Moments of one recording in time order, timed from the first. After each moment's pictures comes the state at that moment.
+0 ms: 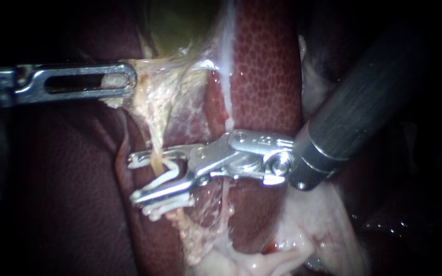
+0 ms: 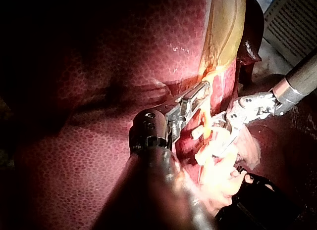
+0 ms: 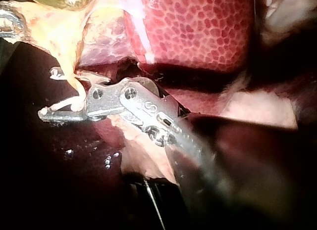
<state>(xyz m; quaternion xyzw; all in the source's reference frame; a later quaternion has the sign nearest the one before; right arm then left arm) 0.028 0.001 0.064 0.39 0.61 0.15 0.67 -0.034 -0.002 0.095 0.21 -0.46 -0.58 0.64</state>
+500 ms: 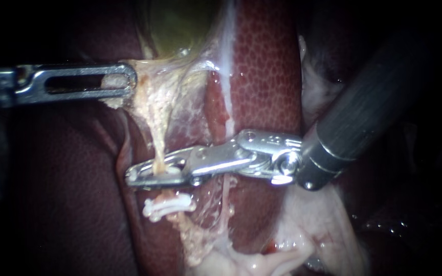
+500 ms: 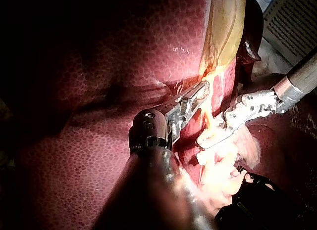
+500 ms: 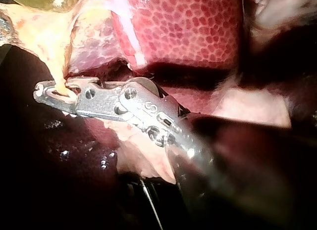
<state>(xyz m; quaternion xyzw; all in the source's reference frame) 0.028 0.001 0.064 0.40 0.61 0.14 0.68 -0.034 -0.002 0.095 0.21 -0.46 -0.58 0.64</state>
